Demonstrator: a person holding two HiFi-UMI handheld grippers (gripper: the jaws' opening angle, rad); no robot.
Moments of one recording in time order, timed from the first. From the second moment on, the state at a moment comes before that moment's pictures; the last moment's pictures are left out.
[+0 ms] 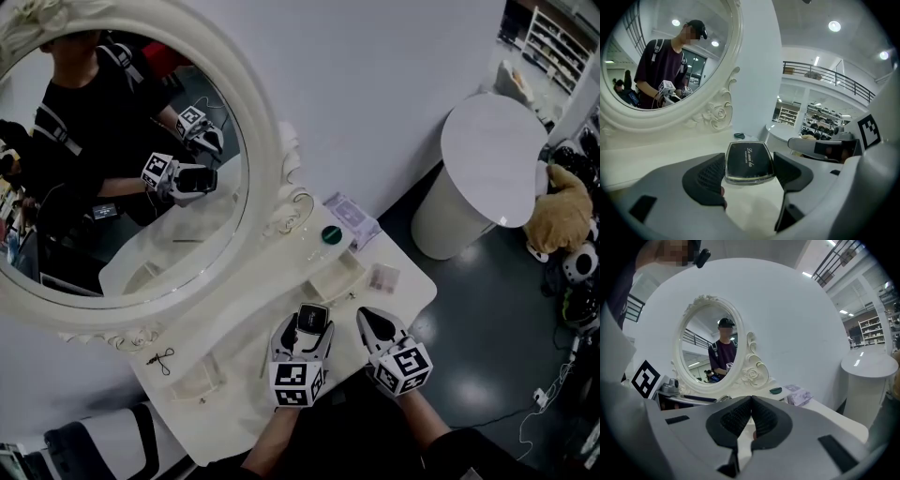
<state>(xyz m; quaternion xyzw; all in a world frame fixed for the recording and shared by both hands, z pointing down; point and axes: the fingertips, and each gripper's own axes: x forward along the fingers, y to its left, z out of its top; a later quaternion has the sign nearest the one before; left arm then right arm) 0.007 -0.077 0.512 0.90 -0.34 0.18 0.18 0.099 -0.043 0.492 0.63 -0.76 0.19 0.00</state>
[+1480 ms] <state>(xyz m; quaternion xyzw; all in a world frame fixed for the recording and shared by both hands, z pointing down) 0.107 -0.148 0.599 0.85 -0.39 0.27 0.24 0.181 -0.115 0.541 0.58 -0.78 0.23 0.01</state>
